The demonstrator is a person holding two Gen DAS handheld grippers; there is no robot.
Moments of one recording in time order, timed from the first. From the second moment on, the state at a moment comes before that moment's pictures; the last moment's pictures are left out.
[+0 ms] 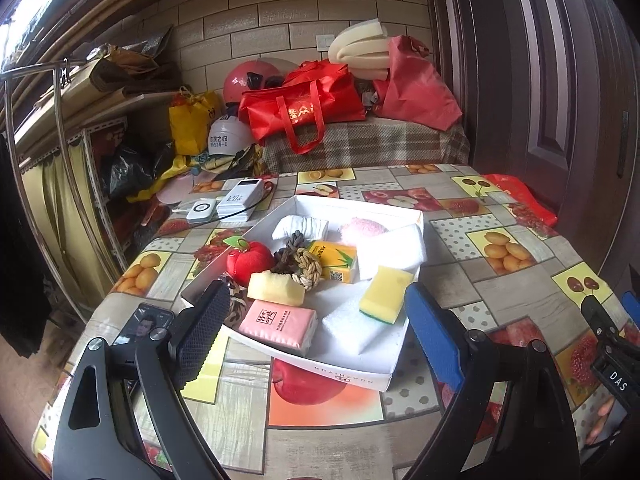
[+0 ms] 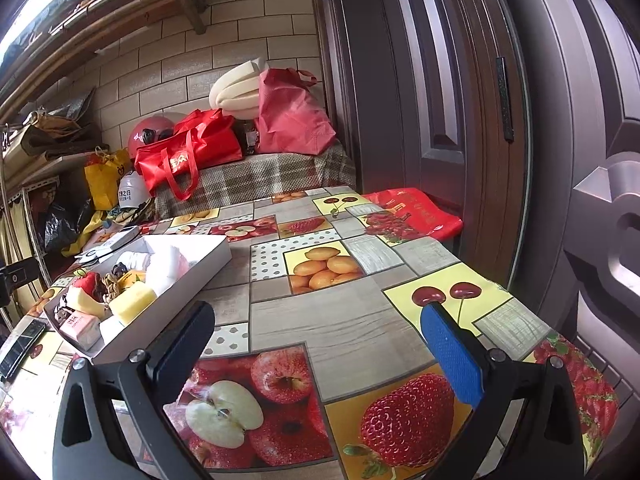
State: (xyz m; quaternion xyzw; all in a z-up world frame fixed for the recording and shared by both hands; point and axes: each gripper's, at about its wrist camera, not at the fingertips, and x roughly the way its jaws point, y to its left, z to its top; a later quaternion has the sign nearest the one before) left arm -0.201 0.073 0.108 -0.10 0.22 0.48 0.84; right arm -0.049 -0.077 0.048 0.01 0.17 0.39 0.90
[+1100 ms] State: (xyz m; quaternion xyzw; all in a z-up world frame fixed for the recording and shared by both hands) left arm -0.207 0.092 0.090 -0.15 0.25 0.49 0.82; right arm -0.052 -0.075 0.049 -0.01 0.17 0.40 0.90
